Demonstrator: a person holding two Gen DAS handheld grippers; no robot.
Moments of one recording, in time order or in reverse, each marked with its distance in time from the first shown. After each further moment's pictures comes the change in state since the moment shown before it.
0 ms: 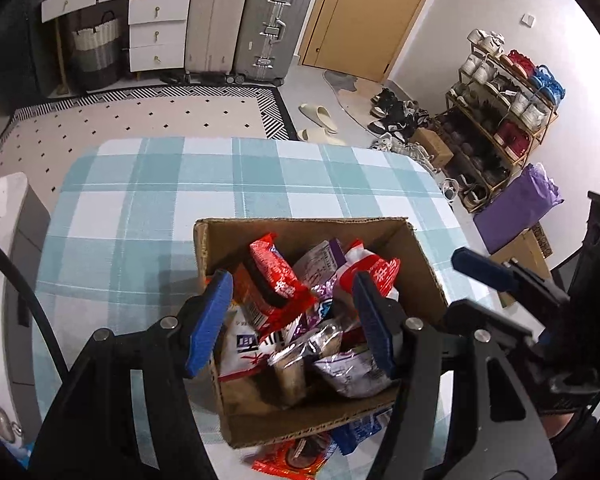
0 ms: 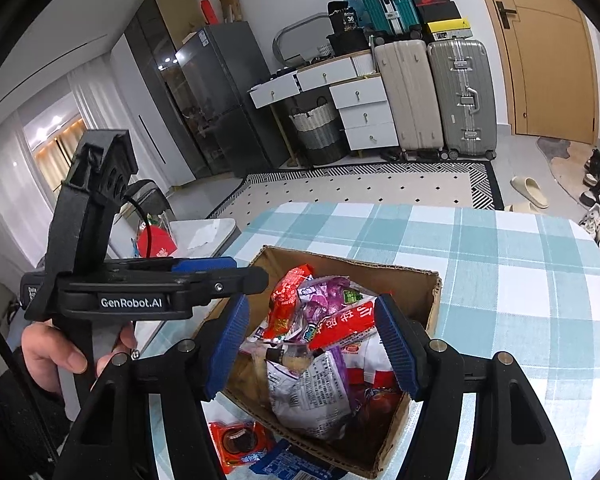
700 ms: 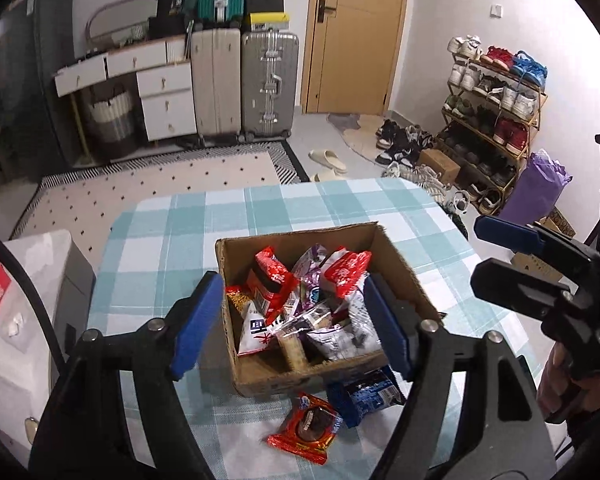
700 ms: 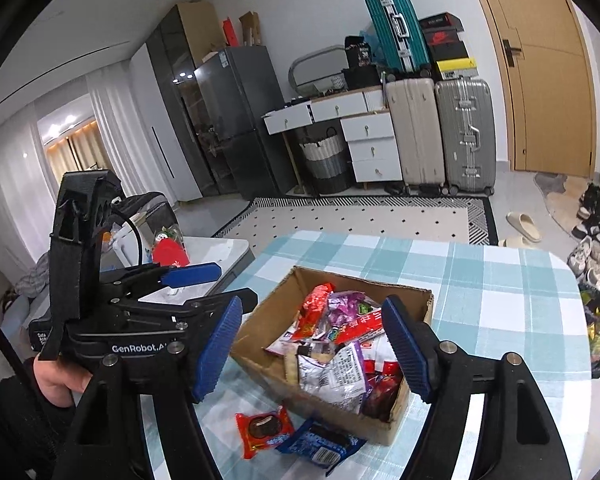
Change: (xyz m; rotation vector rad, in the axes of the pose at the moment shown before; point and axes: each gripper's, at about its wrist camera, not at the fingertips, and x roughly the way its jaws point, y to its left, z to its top) left arm -0.101 -0.051 -0.051 0.153 -0.211 0.113; right arm -0.075 0.039 -0.004 -0.077 -0.111 -0.010
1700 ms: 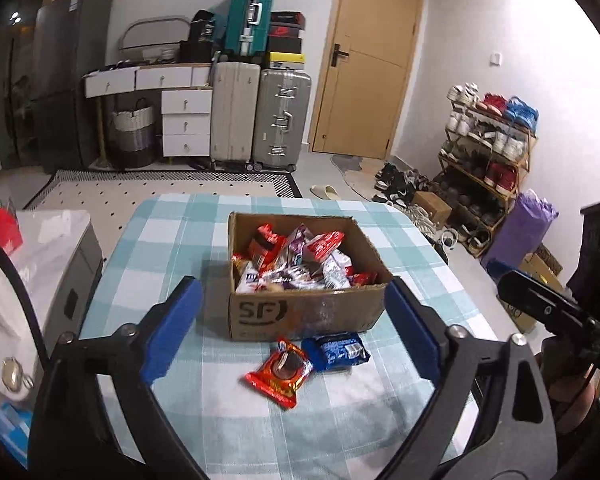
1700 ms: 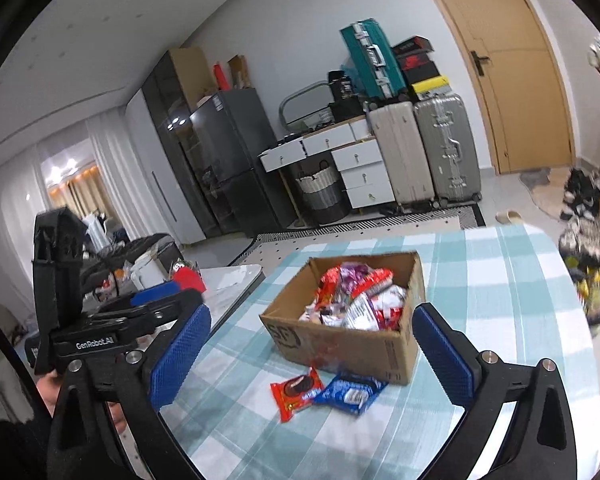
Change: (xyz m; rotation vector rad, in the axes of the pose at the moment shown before) left arm -0.123 -0.011 -0.095 -0.117 -0.153 -0.005; right arm -0.093 0.015 -0.083 0.122 -0.148 -0.001
